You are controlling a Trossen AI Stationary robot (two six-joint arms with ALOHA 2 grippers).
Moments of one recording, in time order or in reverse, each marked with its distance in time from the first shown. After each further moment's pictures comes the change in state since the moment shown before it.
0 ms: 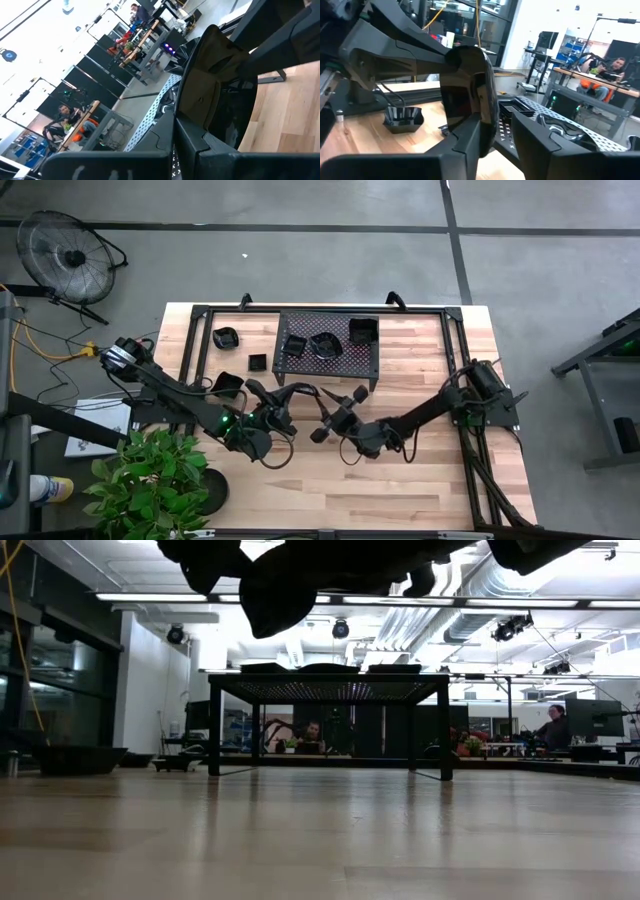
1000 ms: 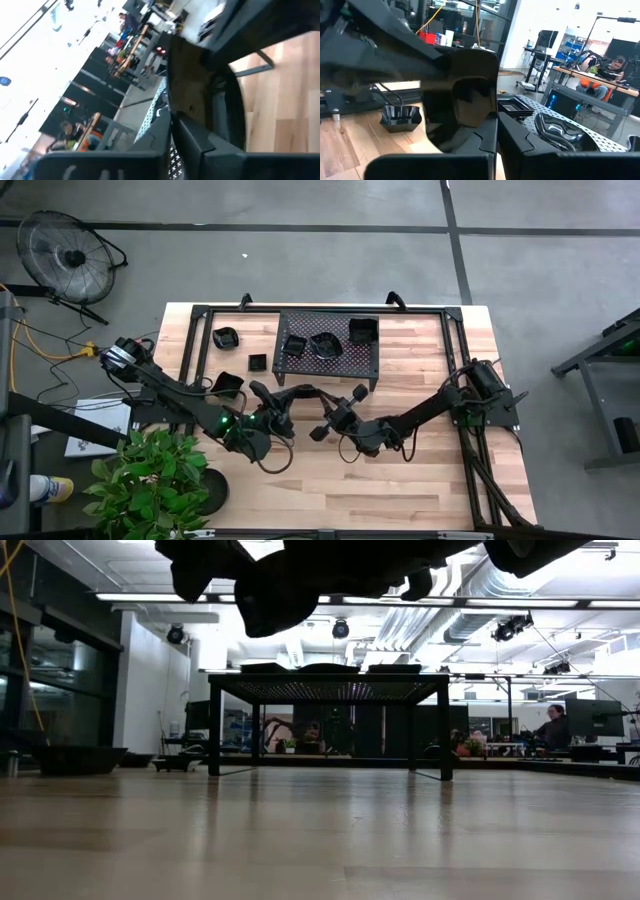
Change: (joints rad) left arm -0.001 0.003 -0.001 0.001 0.063 0.131; right arm -0.006 -0.001 -0.002 -0.003 -0.018 0.005
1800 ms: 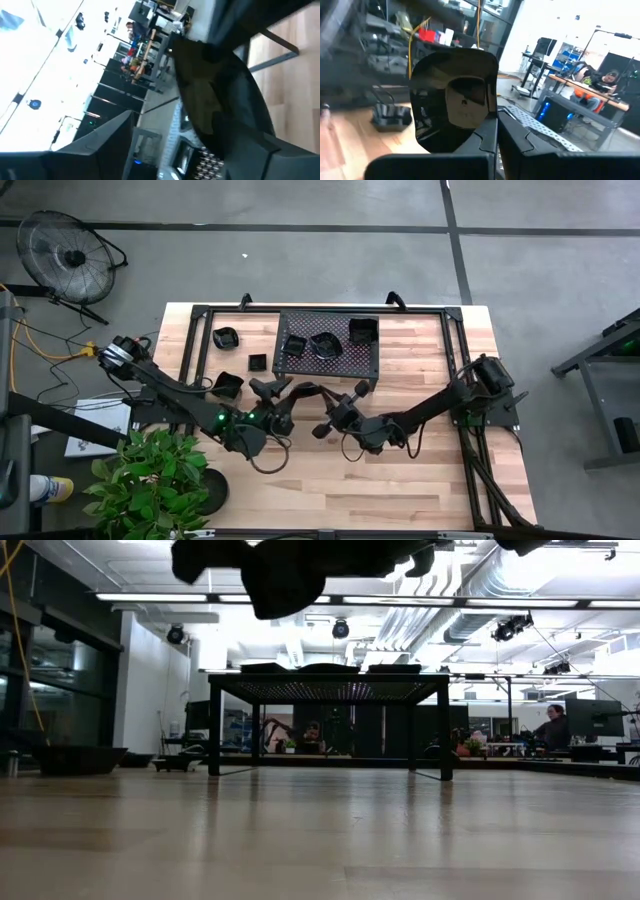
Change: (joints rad) left arm -0.007 -0.032 0.029 0.061 -0.048 0.303; right arm -0.010 -0.072 0.002 -0.080 0.005 -0.088
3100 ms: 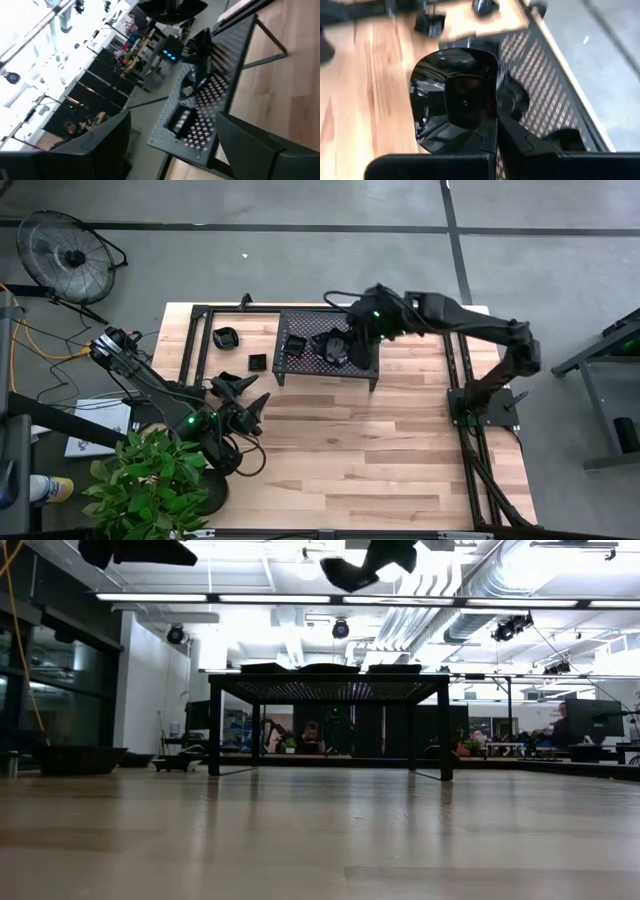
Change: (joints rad) left arm -0.183 -0.149 0.030 -0.996 -0.104 -1.045; right arm -0.590 -0.298 0.682 -1.850 -1.106 0.415
